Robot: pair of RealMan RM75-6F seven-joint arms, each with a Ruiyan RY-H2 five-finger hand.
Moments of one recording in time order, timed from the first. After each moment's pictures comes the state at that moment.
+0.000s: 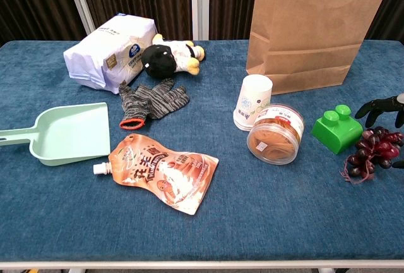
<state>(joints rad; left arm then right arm) 0.01 -1.23 -0.03 -1.54 1.43 1.51 0.10 0.45 -1.35 0.01 -1.32 -1.44 0.91 0.04</state>
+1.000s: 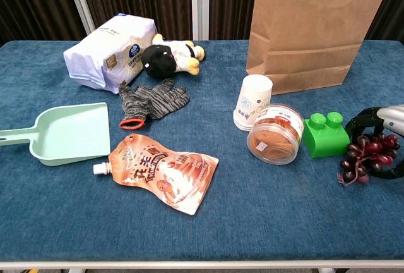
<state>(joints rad) 0.02 -1.24 -0.03 -1.50 1.43 1.51 0.06 0.42 -1.47 -0.03 -1.24 -1.51 1.02 0.02</state>
